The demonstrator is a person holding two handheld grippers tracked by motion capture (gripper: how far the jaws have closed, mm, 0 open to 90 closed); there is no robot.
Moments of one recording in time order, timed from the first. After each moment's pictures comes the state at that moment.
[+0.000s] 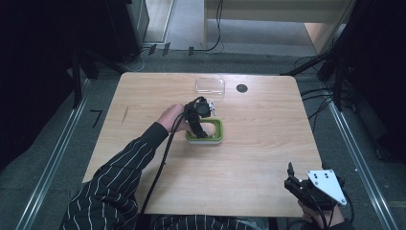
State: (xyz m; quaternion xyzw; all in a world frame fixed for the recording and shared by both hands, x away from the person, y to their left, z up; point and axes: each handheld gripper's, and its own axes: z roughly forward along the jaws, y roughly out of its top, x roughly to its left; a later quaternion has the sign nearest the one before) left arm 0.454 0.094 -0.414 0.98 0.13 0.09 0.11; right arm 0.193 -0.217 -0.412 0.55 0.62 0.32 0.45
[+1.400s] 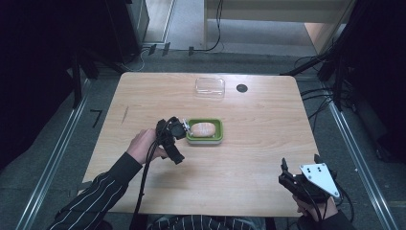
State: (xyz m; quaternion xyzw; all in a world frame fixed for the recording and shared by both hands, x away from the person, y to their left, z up) left arm 0.358 0.160 -0.401 0.96 0.24 0.09 0.07; right arm 0.206 -0.207 -0.411 0.54 0.63 0.34 0.45
